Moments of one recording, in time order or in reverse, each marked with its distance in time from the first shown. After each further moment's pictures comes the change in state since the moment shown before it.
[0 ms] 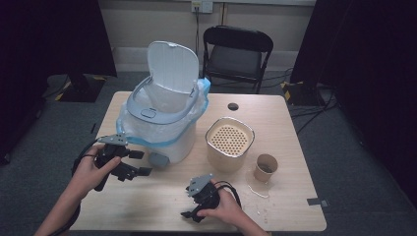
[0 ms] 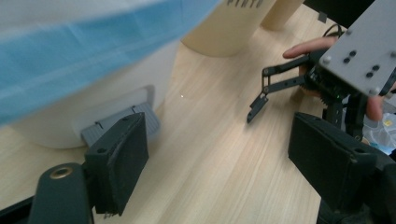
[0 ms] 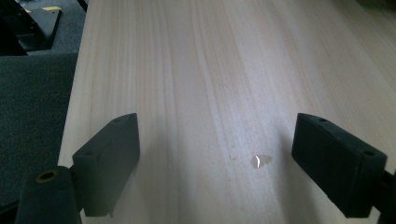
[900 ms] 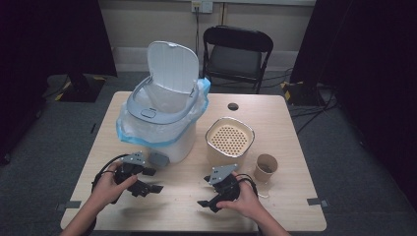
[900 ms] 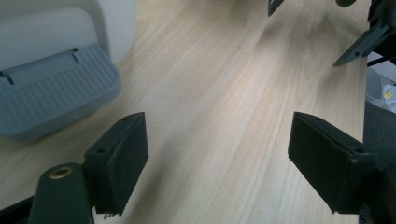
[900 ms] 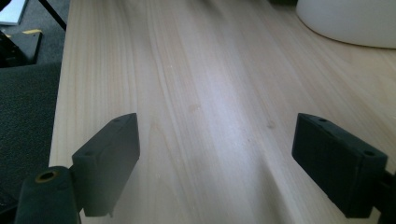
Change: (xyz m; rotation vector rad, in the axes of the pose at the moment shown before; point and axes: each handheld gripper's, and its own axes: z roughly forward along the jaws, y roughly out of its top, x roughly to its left) left arm -0.001 -0.044 0.062 0.077 -0.048 0.023; right arm -0.021 -0.021 -0.057 -0.055 -0.078 0.088
